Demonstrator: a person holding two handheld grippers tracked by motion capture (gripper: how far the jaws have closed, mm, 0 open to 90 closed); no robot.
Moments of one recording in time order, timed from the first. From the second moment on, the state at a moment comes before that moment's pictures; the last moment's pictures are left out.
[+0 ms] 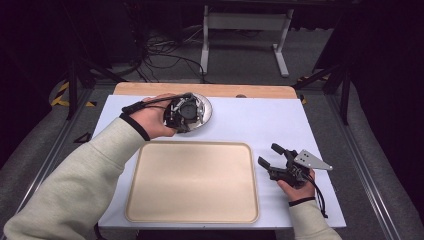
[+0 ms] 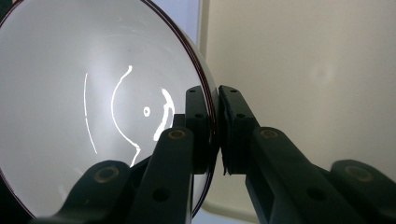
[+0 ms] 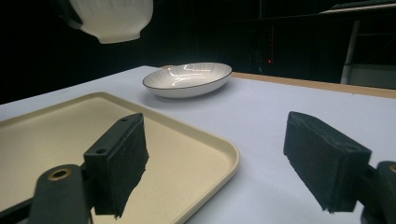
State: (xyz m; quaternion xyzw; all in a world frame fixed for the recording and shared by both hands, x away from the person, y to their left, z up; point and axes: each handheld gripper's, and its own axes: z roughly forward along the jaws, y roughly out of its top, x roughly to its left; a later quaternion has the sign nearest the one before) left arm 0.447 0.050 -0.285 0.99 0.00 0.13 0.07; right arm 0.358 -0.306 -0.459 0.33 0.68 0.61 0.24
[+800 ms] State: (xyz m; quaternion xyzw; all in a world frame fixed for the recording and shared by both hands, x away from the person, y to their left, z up) left arm 0.392 0.039 -0.278 0.99 -0.04 0.11 0.07; right arm 0.359 -0.306 -0.459 0.33 0.68 0.61 0.24
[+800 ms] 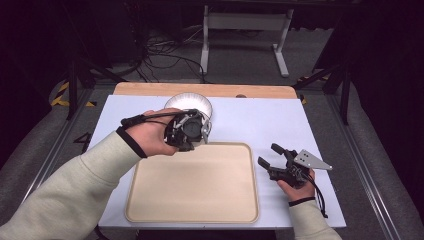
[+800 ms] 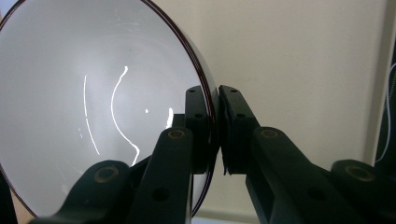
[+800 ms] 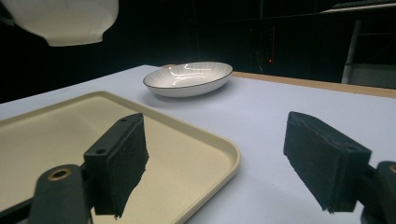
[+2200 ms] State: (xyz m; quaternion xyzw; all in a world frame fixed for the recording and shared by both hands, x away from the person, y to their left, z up) left arm 0.329 0.022 -0.308 0.99 -0.02 0.09 0.06; right arm 0.359 -0.306 -0.459 0.33 0.68 0.61 0.24
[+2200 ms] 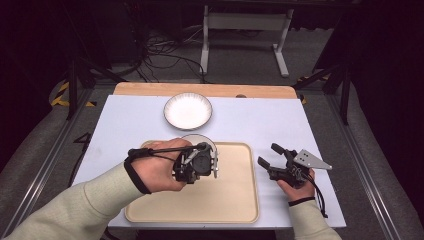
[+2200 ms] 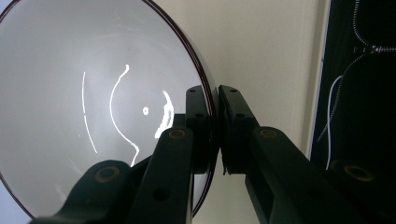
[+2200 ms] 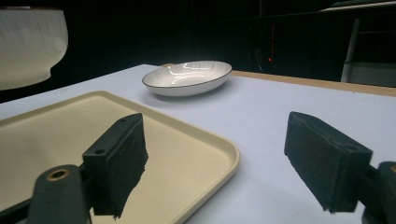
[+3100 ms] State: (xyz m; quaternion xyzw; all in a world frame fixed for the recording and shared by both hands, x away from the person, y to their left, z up) left arm 0.334 0.023 -0.351 1.00 -0.02 0.08 0.06; right arm 0.359 -0.305 -0.459 0.33 0.68 0.61 0.24
